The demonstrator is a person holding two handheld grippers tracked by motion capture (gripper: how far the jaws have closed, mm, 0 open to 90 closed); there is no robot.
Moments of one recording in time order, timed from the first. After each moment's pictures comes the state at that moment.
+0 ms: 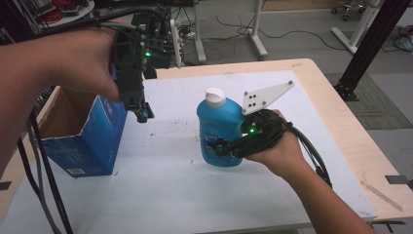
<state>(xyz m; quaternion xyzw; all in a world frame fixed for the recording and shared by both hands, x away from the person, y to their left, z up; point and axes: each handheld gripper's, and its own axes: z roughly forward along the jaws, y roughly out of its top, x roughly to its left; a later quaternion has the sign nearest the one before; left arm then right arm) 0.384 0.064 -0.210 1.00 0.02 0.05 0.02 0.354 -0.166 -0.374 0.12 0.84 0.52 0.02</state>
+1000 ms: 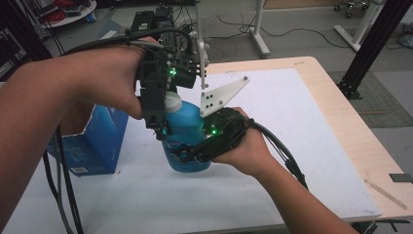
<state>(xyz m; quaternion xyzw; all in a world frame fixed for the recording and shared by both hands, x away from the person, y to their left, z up) 0.368 0.034 -0.230 1.00 -0.01 0.02 0.01 0.352 -0.094 -0.364 0.04 0.84 0.53 -0.02</state>
